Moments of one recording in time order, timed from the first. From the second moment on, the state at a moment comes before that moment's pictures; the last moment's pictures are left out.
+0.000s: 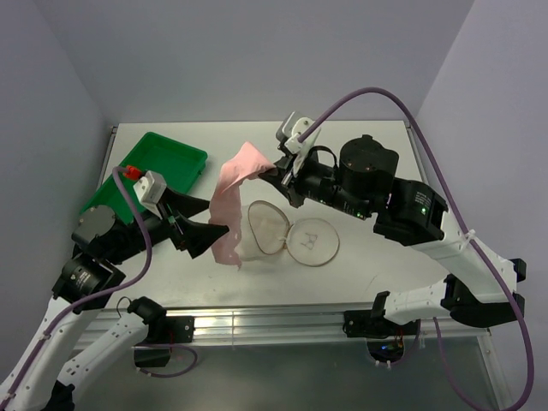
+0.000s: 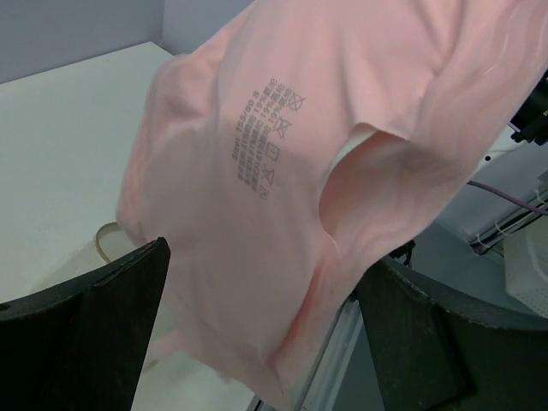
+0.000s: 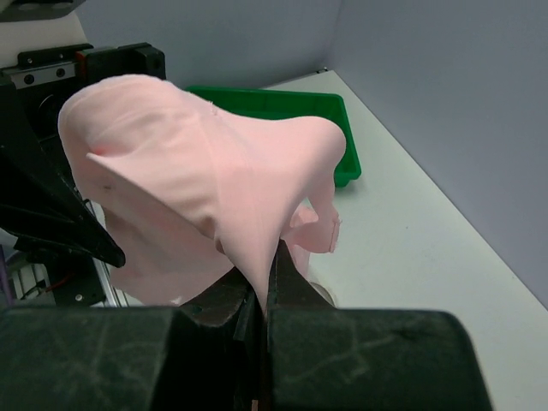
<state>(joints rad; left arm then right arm) -0.54 0.59 0.95 -0.33 0.50 -0.36 1.13 1.24 1.80 -0.68 0.13 -0.14</state>
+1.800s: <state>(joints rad) -0.54 0.84 0.92 0.04 0.39 -0.62 1.25 0.84 1.22 -0.55 0.21 -0.05</state>
